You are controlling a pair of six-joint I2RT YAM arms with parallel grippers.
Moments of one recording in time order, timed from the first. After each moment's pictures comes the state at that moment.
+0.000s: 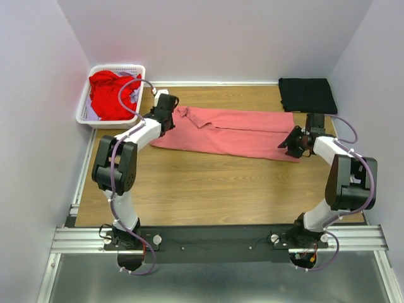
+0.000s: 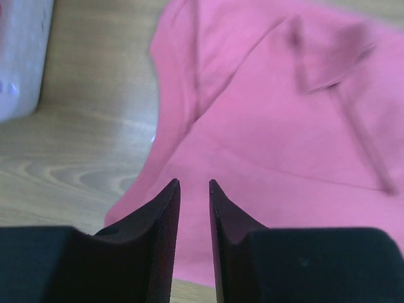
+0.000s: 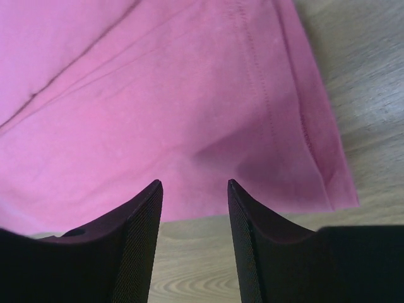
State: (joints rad) left arm -0.32 1.85 1.32 -0.23 -0.38 -0.35; right arm -0.13 1.59 0.93 -0.32 -0.19 0.57
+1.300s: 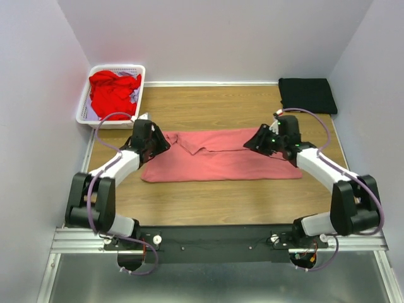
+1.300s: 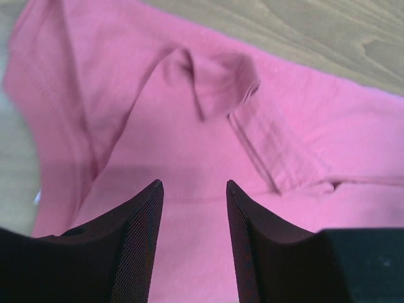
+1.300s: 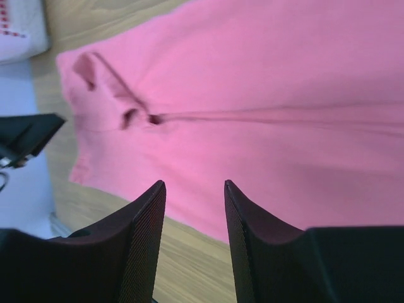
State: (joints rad) left arm -0.19 1.38 0.73 -0.06 0.06 -0.59; right arm 0.22 1.37 0.80 -0.14 -0.35 0.64
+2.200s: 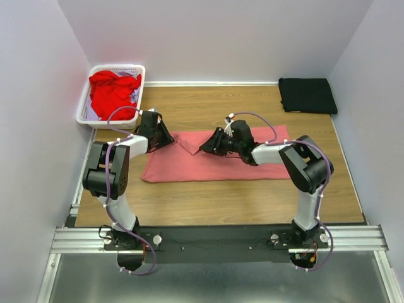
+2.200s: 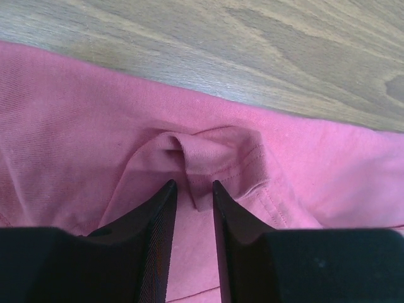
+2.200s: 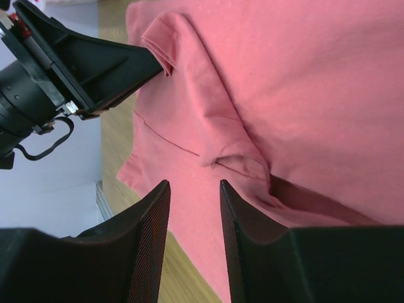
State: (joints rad) left arm -0.17 1.78 0.96 0.04 0.14 -0.62; right arm 0.57 1.92 0.95 0.50 -0.41 0.92
